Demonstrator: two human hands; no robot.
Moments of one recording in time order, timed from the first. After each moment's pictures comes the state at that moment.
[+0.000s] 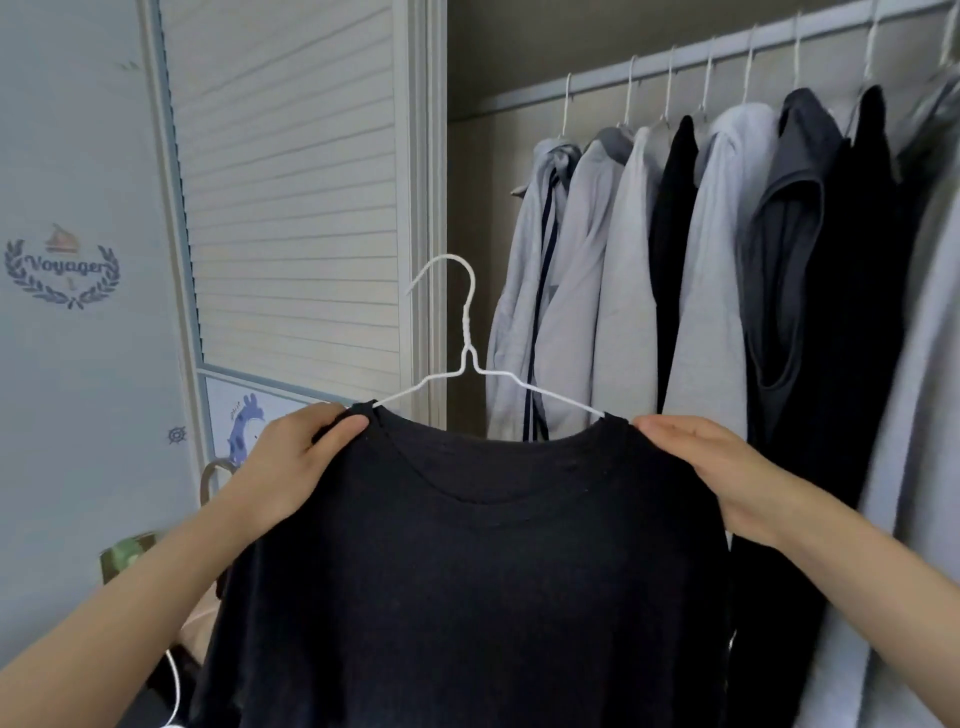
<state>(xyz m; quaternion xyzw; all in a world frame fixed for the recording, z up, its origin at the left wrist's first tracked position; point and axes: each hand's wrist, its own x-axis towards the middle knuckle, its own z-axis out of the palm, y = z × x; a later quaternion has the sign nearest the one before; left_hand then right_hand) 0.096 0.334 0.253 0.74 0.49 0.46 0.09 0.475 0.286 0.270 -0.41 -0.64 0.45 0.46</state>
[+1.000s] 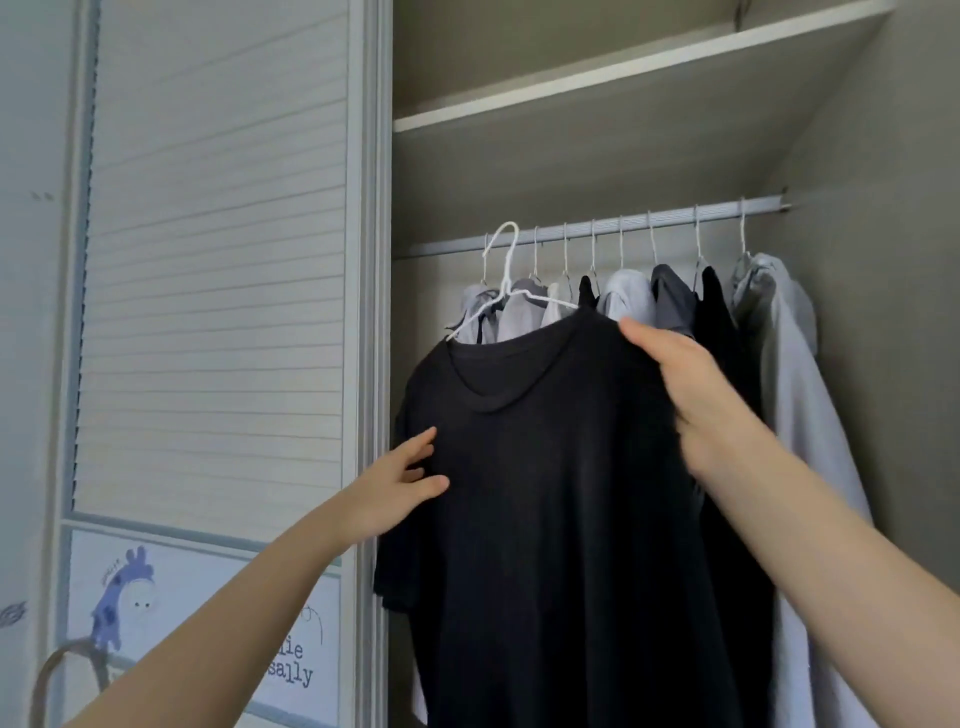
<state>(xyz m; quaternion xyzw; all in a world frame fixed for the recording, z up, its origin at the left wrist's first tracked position) 0.187 0.412 0.338 0.81 0.34 0.38 0.29 0.419 0.248 0.426 -0.28 -0.50 0.37 0.73</state>
